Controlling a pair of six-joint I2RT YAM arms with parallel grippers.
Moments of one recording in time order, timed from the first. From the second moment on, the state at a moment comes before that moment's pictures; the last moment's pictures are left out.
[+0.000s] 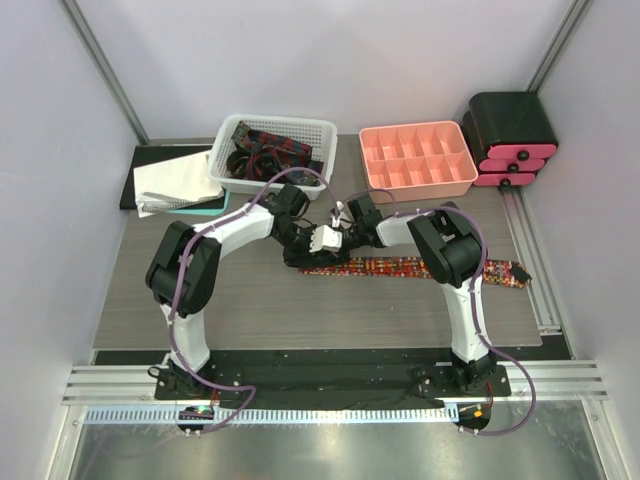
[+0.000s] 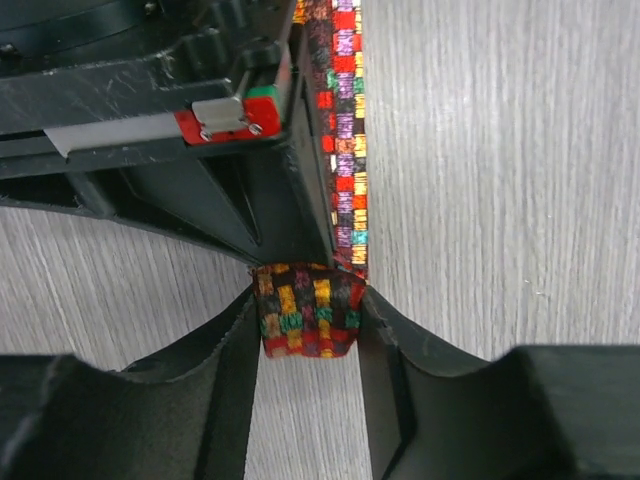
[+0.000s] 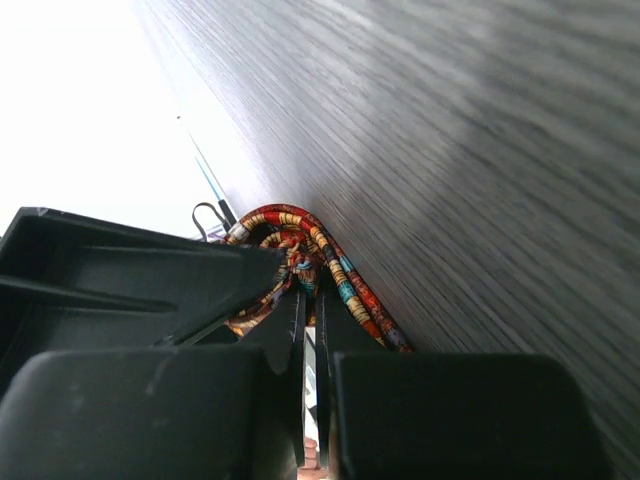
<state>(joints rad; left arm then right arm) -0.55 1.88 1.29 -0.66 0.55 1.06 0.51 2.18 1.21 0.07 -0.90 0.87</state>
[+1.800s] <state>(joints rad) -0.60 1.99 1.42 -0.79 0.39 1.03 0.51 2.06 1.13 0.10 -0.80 0.91</state>
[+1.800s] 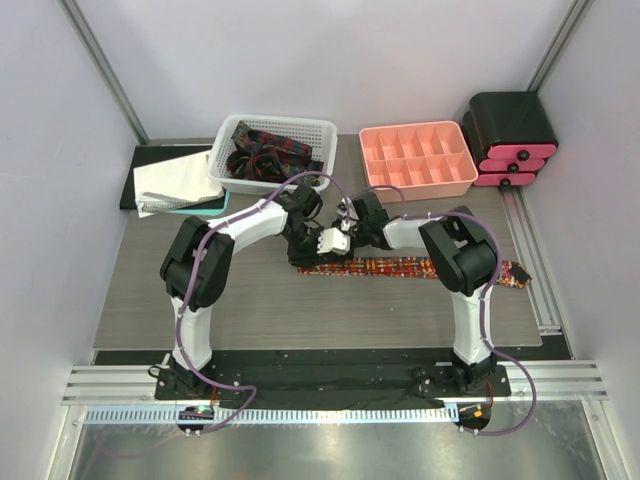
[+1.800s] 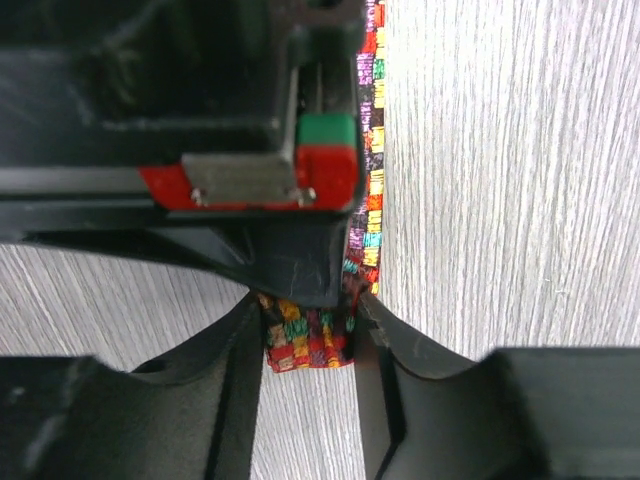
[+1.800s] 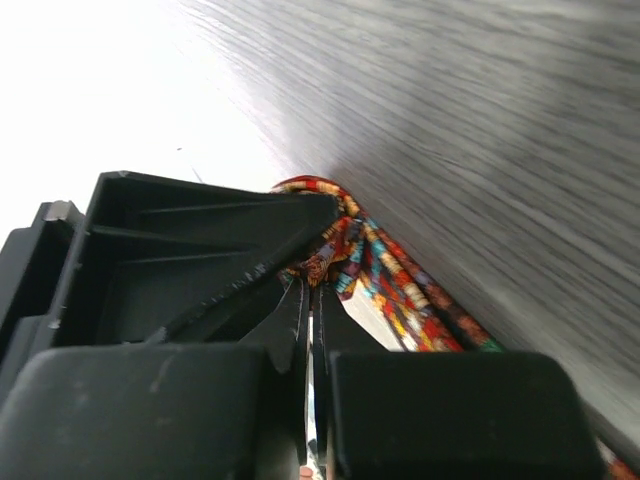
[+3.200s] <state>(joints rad) -0.52 1.92 1.29 -0.67 0.51 1.13 0.51 2.17 1.26 -0.05 -0.83 0.84</state>
